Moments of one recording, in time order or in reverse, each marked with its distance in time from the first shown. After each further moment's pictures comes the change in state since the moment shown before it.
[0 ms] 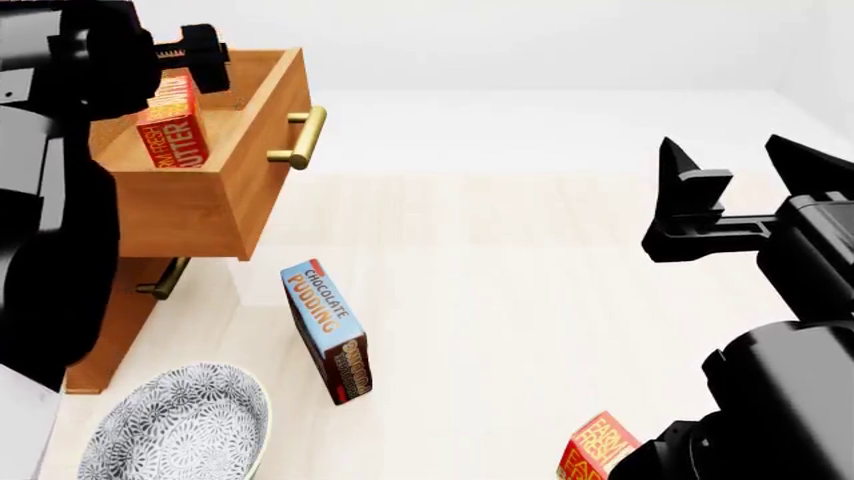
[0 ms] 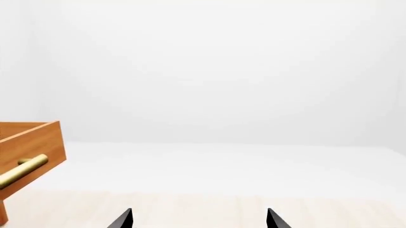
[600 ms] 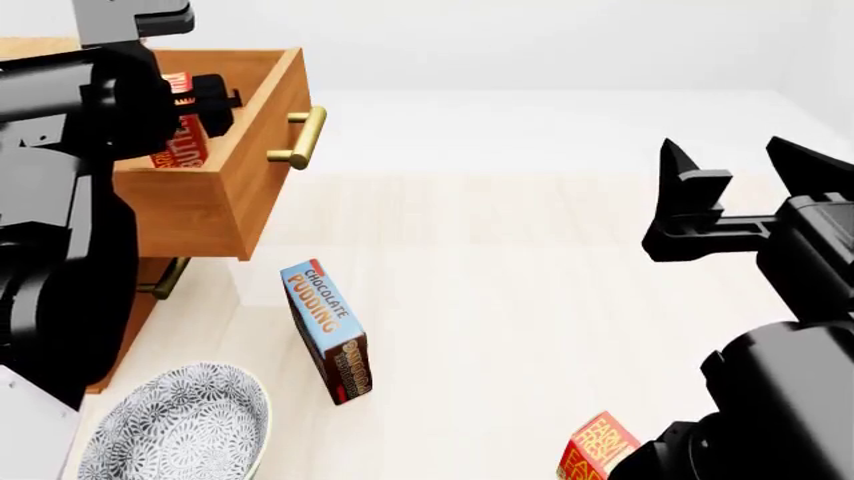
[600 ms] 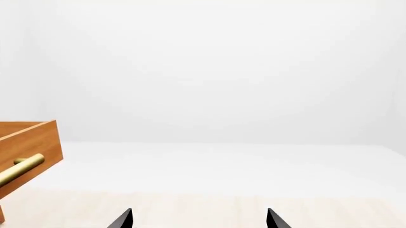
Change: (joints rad) left arm 0.084 -0.004 -0.023 -0.001 -0.009 -0.006 -0.009; right arm -0.004 0.000 0.001 0.001 0.008 0.000 0.018
